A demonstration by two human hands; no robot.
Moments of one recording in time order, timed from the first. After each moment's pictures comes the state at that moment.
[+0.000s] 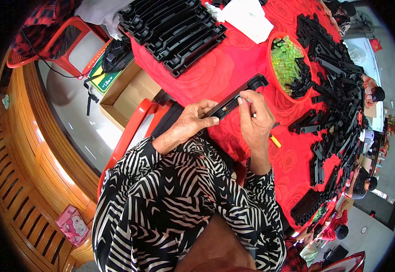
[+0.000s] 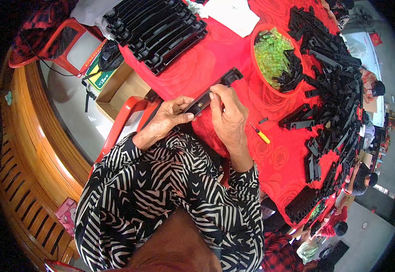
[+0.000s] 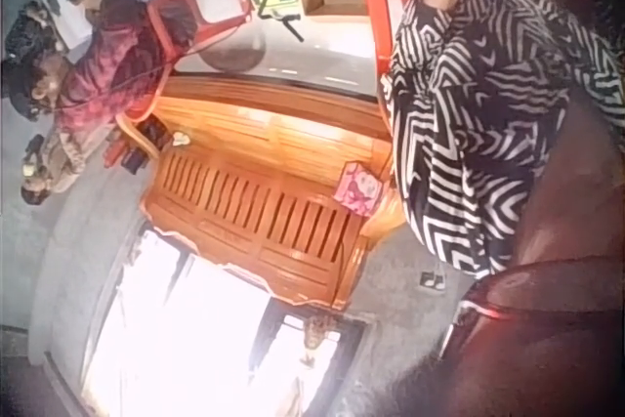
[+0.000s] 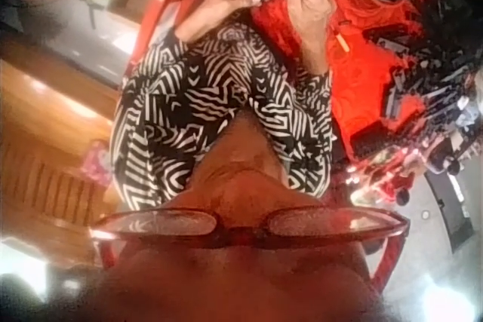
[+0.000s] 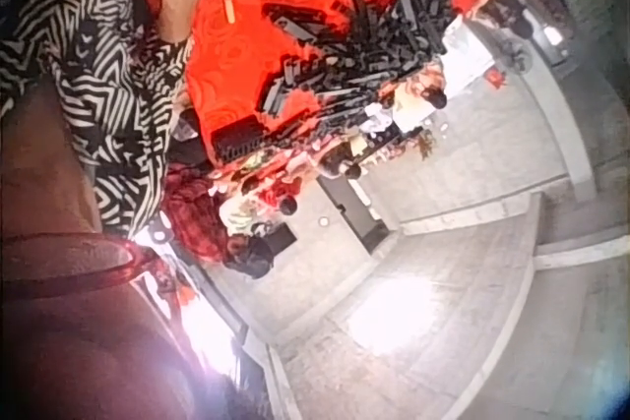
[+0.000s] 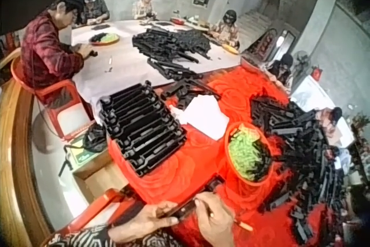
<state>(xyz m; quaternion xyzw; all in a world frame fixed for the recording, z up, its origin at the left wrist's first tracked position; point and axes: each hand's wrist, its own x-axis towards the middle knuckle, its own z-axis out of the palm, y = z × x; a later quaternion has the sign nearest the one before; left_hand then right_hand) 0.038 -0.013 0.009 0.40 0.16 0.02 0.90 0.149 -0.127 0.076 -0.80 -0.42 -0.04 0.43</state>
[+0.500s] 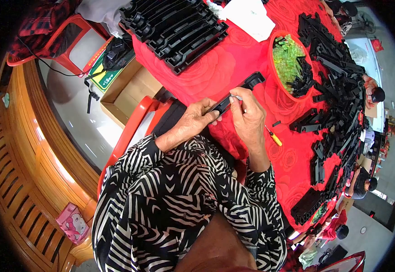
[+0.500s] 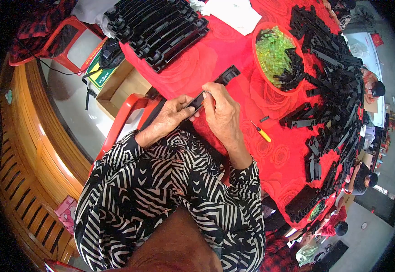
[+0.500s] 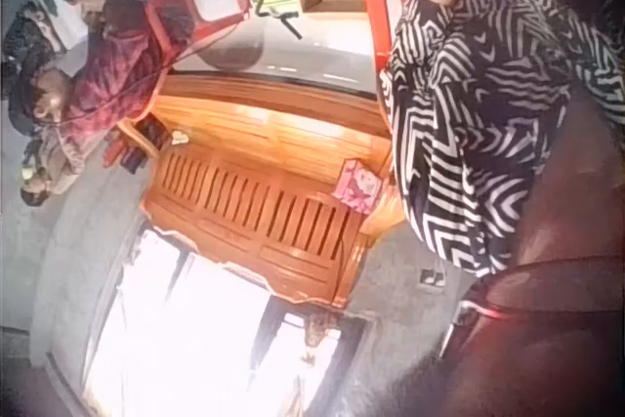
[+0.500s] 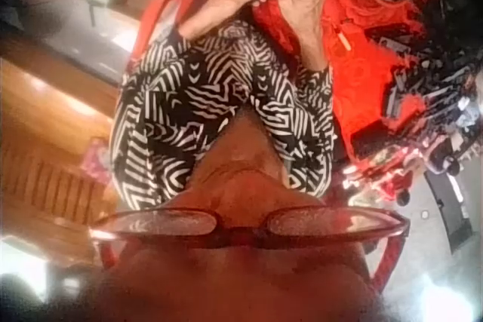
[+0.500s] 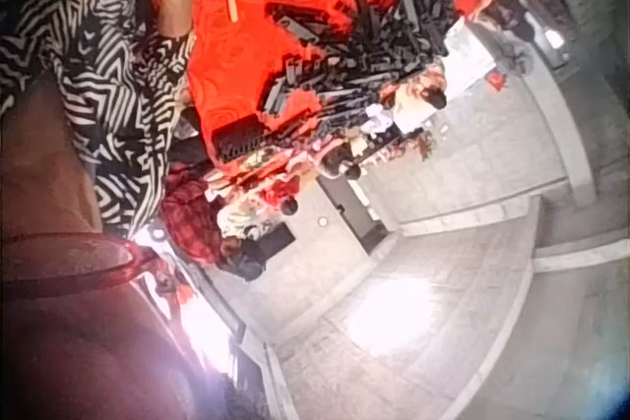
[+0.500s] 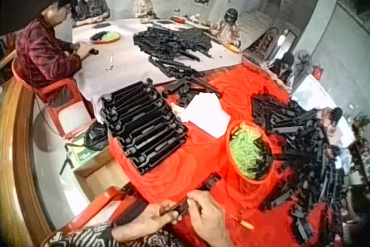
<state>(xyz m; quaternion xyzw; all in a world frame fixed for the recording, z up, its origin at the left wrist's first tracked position) 0.041 -0.018 0.001 0.48 0.18 0.02 0.86 0.145 -0.120 0.065 -0.80 -0.43 0.04 0.42</state>
